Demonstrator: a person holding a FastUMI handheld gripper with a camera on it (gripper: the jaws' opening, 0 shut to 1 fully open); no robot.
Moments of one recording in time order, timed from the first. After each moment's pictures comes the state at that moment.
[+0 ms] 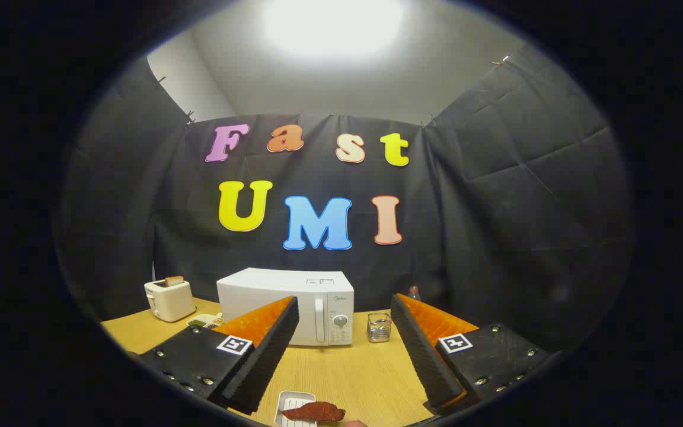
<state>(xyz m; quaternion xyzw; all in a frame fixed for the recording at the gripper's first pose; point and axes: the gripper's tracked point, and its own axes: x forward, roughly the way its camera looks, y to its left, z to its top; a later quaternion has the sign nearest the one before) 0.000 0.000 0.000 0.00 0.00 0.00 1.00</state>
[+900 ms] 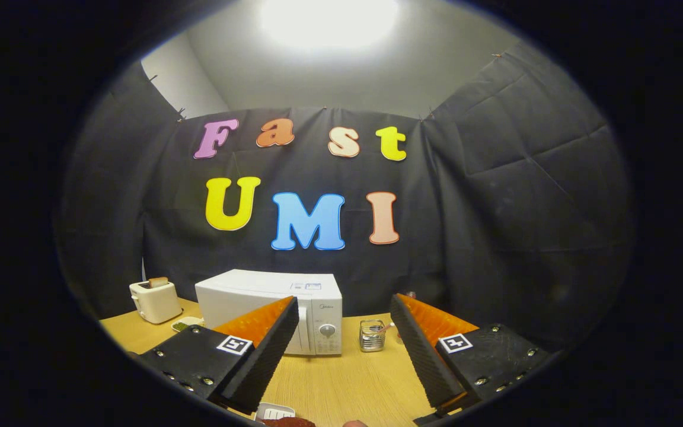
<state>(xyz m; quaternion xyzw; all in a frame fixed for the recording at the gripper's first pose) 0.080 -0.028 -0.003 0.00 0.01 0.00 1.00</state>
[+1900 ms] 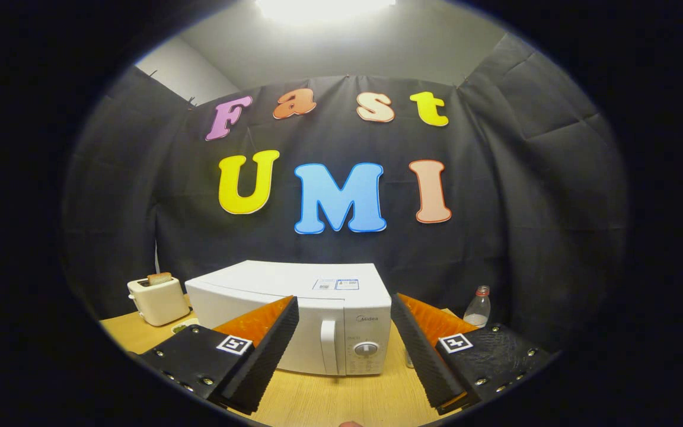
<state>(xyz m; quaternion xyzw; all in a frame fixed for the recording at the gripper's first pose) 0.251 0.028 -0.072 0.02 0.05 0.08 0.99</state>
